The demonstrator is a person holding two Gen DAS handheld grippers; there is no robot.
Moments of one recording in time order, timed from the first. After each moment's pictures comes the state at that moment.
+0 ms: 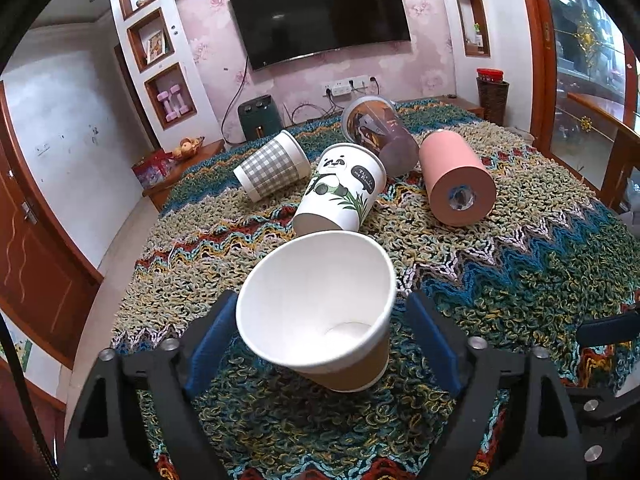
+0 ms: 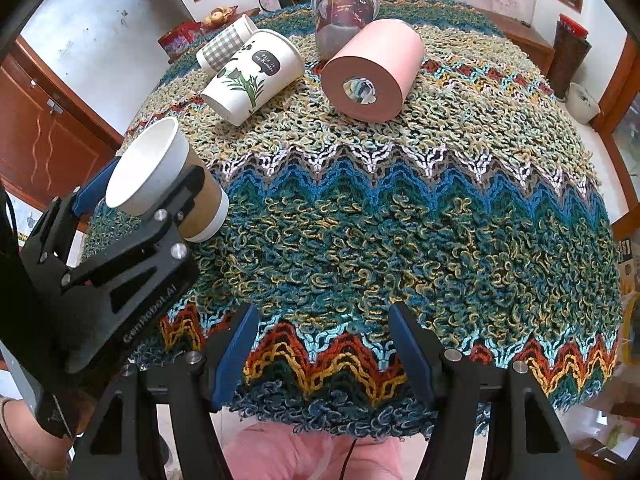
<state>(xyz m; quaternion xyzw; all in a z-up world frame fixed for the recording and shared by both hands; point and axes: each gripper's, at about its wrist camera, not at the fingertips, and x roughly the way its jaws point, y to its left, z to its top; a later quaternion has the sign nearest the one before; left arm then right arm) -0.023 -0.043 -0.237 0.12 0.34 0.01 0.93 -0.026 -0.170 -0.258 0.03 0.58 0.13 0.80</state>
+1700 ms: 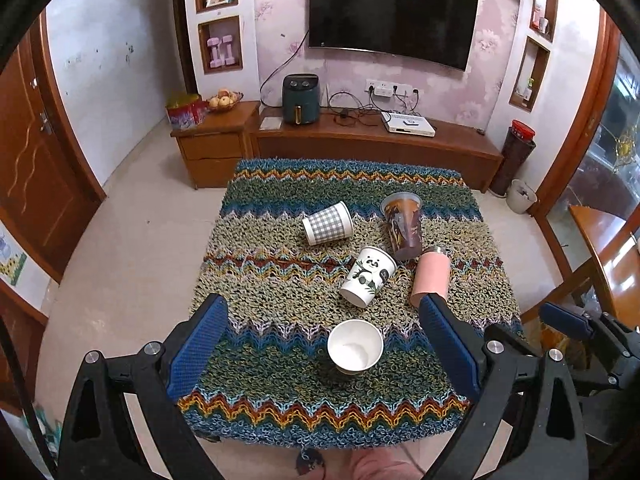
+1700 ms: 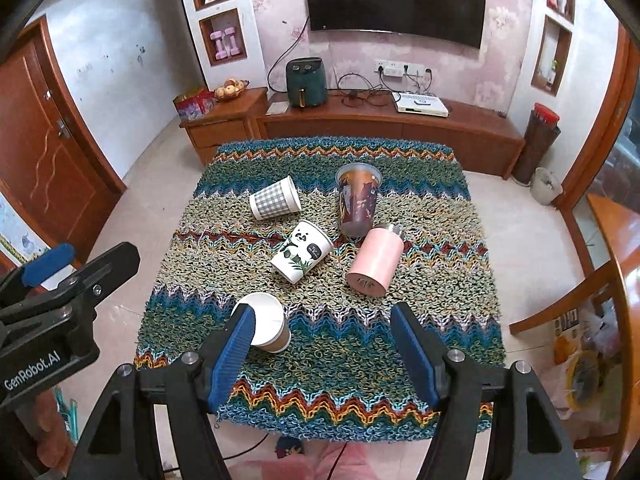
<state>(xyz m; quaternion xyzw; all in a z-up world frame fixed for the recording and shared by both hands) -0.032 0.013 -0.014 -0.03 0.42 0.05 0.91 -0.023 -0.134 -0.037 -0.03 0.47 0.10 0.87</state>
